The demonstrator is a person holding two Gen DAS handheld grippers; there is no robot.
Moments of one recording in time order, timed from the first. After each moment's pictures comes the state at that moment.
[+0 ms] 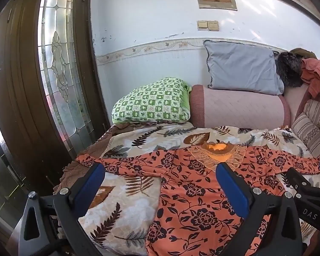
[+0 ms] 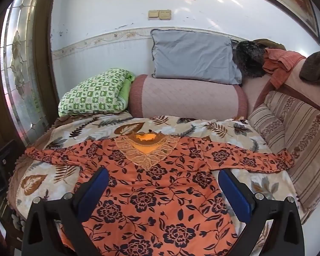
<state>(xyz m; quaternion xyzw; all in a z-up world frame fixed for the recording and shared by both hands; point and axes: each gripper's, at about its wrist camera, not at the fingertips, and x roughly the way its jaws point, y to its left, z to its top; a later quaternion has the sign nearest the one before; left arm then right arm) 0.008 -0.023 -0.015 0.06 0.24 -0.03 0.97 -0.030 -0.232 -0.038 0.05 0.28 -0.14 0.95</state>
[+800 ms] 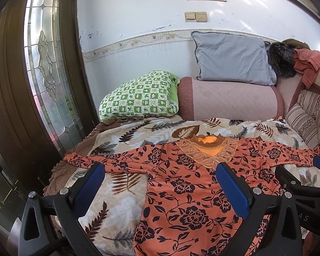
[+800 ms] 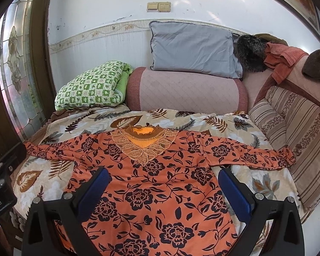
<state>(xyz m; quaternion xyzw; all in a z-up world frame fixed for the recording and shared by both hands) 0.025 -0.052 -0.035 0.08 0.26 -0.06 0.96 -0.011 -0.242 -0.056 0.05 0.30 -0.14 0.94</state>
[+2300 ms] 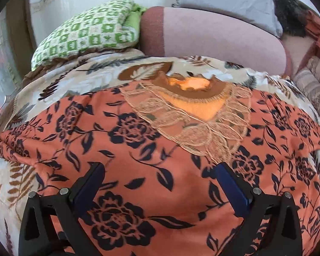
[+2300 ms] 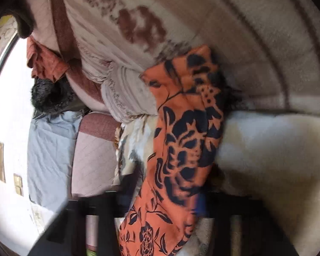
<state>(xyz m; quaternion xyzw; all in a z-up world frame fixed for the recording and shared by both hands) 0.245 -0.161 -0.251 0.07 0.41 -0.13 0.90 -0.027 -0.760 -0.321 0.63 0.06 -0.32 0.71</state>
